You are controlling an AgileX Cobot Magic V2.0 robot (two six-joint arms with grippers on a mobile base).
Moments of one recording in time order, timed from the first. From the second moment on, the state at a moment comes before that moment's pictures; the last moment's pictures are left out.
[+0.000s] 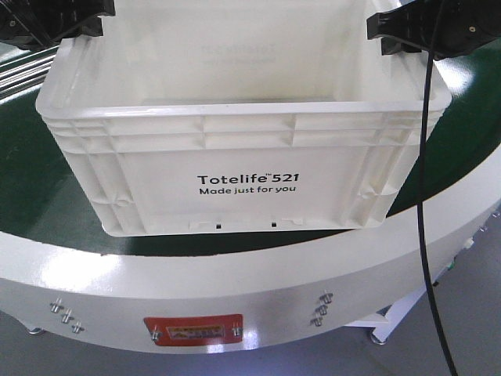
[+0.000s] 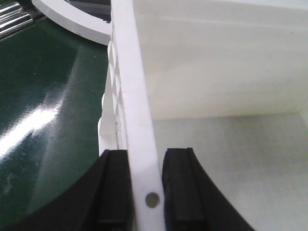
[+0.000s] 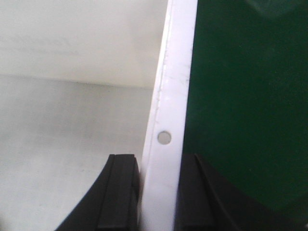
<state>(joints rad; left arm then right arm) -0.21 1.49 -1.45 -0.08 0.69 -0.15 0.22 1.51 -1.50 0.03 0.84 -0.03</state>
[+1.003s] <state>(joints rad) -0.21 1.49 -1.45 -0.09 0.69 -0.15 0.21 1.52 -1.50 0.03 0.84 -0.03</state>
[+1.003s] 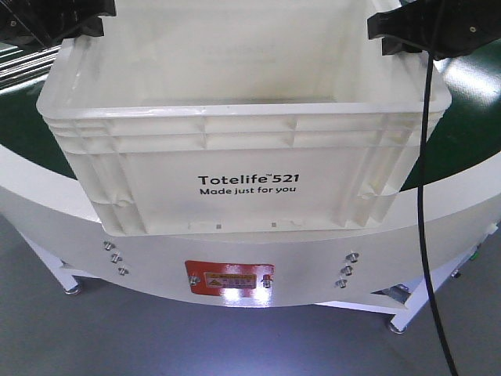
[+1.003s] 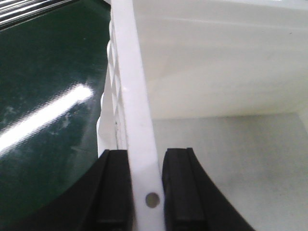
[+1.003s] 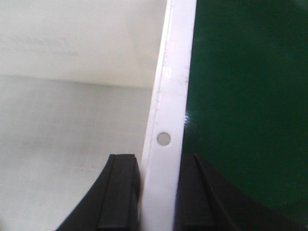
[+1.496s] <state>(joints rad) -0.21 1.49 -1.45 -0.09 0.69 -0.15 0.21 1.52 -1.50 0.03 0.84 -0.03</state>
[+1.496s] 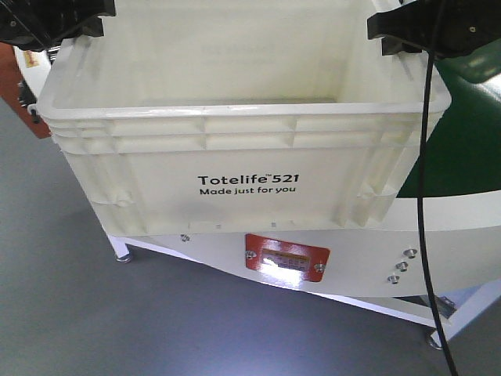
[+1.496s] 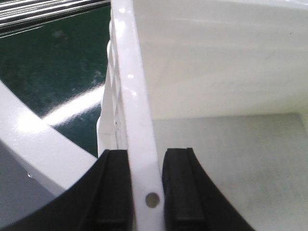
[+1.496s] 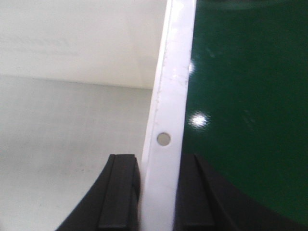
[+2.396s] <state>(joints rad) -0.21 1.49 -1.45 -0.09 0.69 -0.15 0.21 1.52 -1.50 0.03 0.84 -0.03</state>
